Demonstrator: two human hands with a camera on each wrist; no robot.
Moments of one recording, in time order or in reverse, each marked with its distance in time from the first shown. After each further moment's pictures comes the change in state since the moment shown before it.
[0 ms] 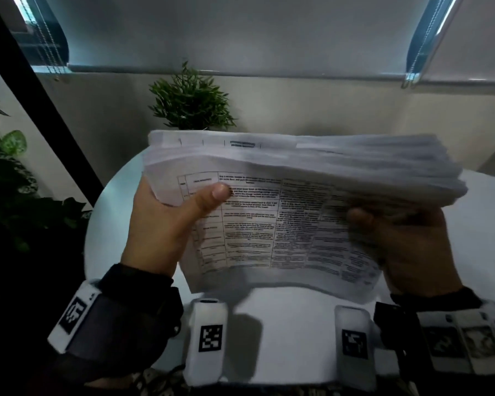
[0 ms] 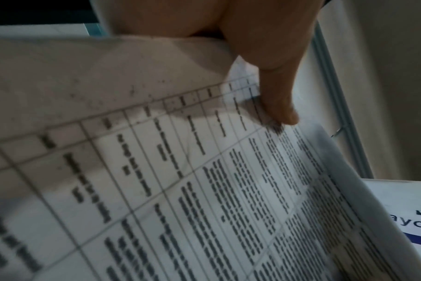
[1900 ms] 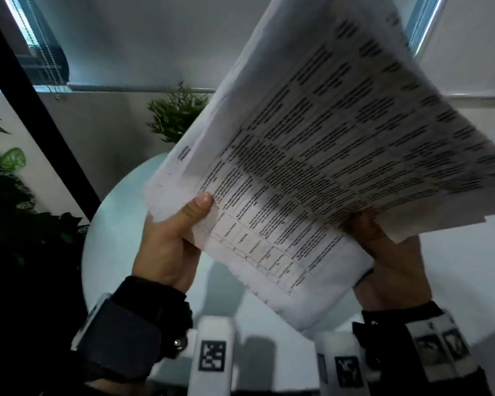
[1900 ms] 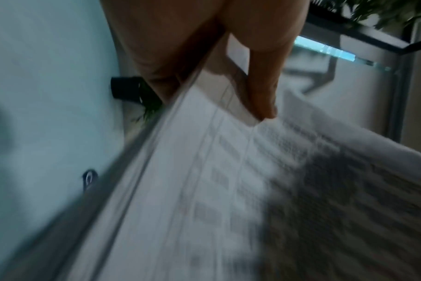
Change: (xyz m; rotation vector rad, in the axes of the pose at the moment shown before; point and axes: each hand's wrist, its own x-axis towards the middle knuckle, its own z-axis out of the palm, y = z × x) left_hand -0.010 0.001 0.018 -0.522 0.102 -0.271; right_hand -0.015 0.003 0.014 0.300 0.138 0.129
